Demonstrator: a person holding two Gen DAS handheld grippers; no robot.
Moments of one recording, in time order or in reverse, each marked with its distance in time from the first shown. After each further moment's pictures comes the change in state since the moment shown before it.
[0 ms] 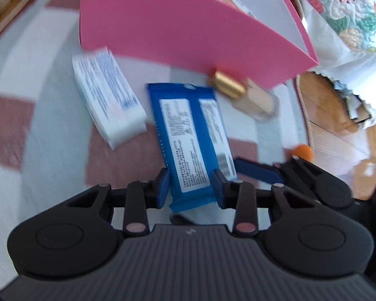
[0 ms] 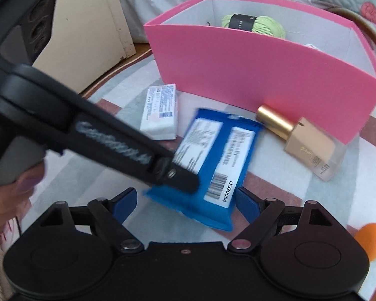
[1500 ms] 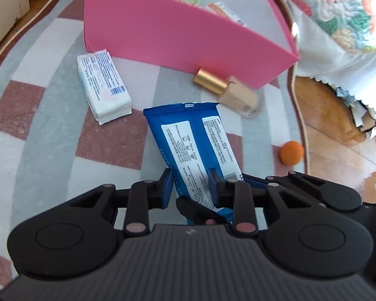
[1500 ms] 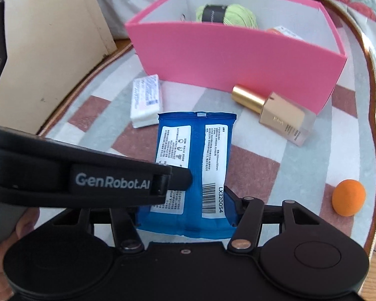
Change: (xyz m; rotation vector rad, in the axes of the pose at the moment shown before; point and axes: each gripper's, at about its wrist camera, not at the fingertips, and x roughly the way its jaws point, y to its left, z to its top) left arm -0.024 -0.040 -0.034 0.007 -0.125 0.091; right arm -0.036 0.011 -0.021 0.108 0.056 -0.051
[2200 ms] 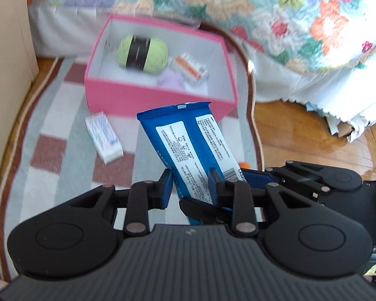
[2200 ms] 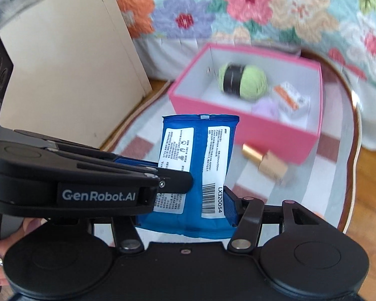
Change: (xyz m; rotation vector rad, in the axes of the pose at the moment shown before) left arm -0.128 -0.062 0.035 0.079 -0.087 0.009; right arm -0.121 0.015 0.060 -0.050 -0.072 0.099
